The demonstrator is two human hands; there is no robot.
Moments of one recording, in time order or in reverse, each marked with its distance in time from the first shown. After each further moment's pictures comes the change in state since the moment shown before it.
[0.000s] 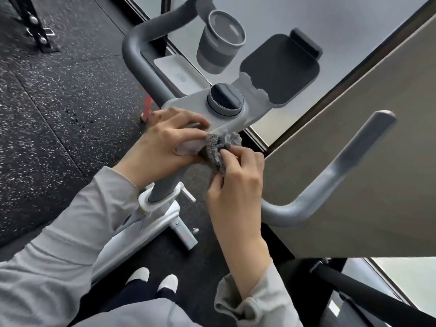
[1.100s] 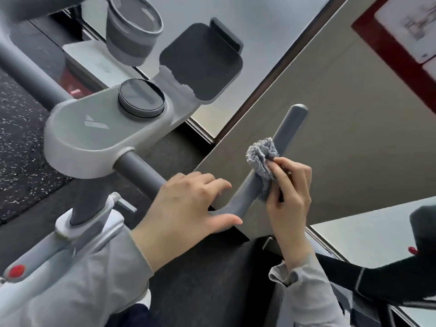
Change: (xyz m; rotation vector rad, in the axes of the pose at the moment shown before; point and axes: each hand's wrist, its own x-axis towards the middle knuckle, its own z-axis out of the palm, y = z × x) left_hand 0.018 0.116 0.087 -0.067 -0.274 -0.060; right_hand 0.008 0.192 -0.080 -0.157 0.341 -0.236
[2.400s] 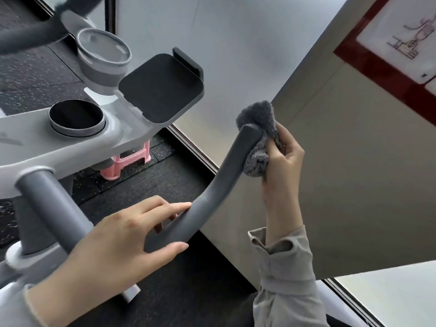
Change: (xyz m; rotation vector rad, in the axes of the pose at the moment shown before) left_hand 0.017 0.030 0.036 -0.077 0.052 -0.140; right_hand 0.105 0.083 0.015 1.039 0.022 0.644
